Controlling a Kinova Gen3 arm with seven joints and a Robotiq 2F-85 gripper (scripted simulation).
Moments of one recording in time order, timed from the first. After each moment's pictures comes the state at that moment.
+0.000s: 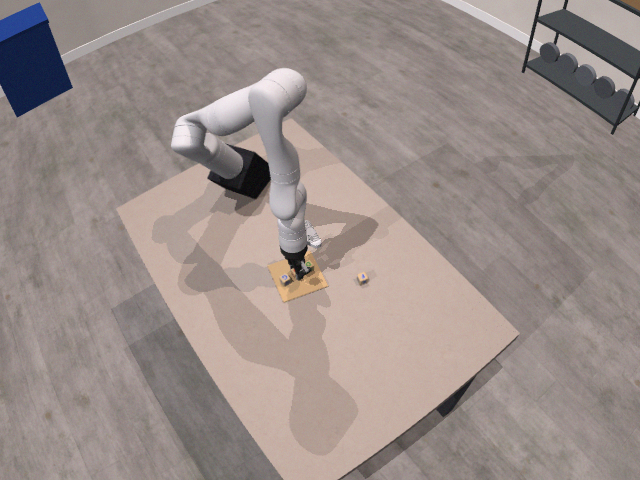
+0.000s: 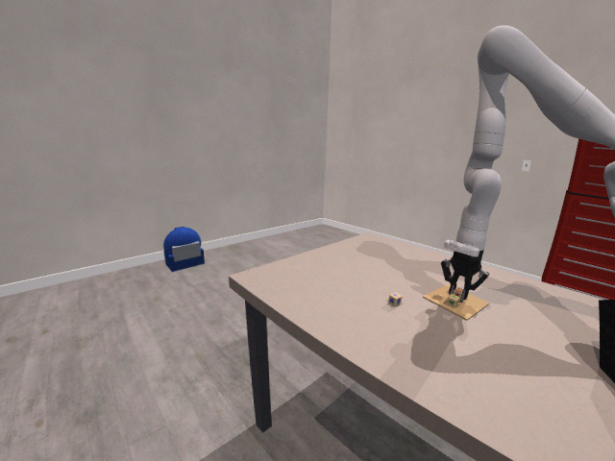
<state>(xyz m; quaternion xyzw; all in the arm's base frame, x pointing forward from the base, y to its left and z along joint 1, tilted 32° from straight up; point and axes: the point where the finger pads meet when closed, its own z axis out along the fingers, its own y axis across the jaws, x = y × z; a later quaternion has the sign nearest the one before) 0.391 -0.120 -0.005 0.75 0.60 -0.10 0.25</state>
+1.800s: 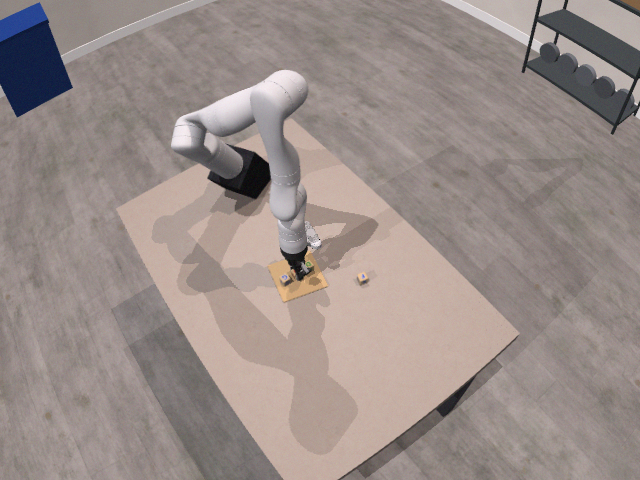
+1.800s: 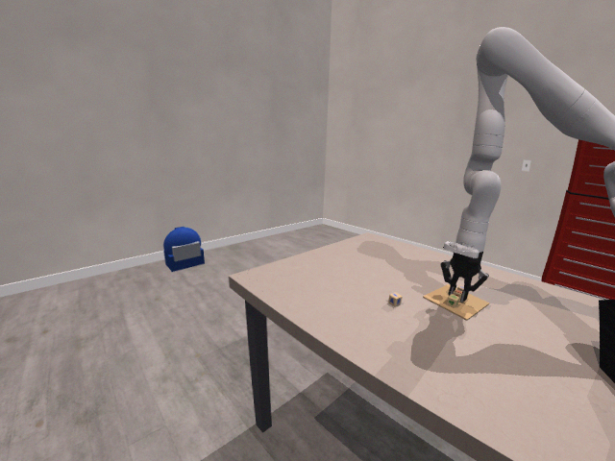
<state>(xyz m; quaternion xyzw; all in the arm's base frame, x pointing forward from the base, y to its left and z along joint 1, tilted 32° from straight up) 0.392 -0.122 -0.008 0.75 0.60 -0.10 0.25</state>
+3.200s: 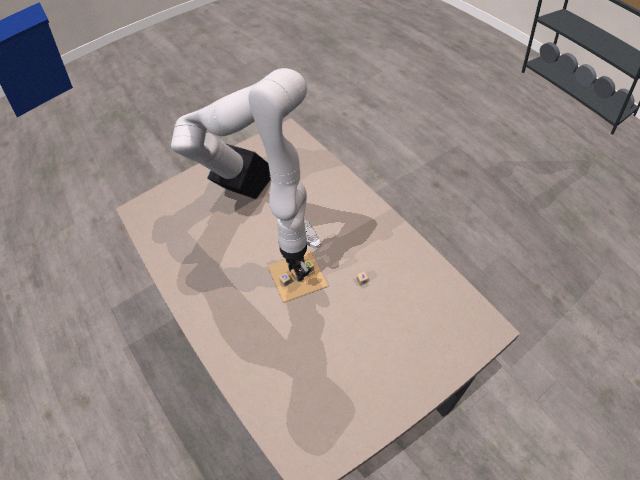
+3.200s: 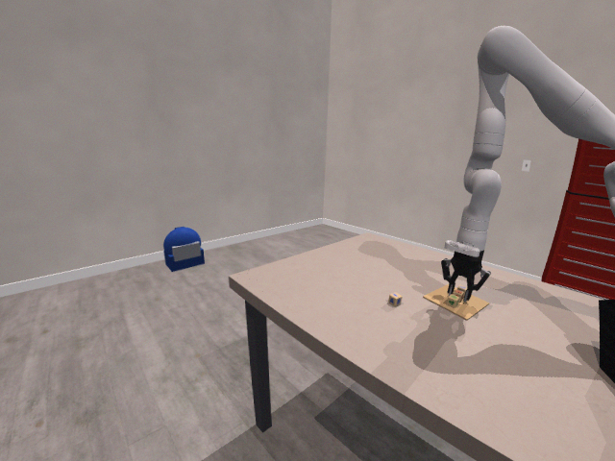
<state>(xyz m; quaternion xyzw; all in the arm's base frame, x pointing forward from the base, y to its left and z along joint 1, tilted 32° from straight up) 0.389 -0.122 -0.005 0.75 0.60 -0.10 0.25</state>
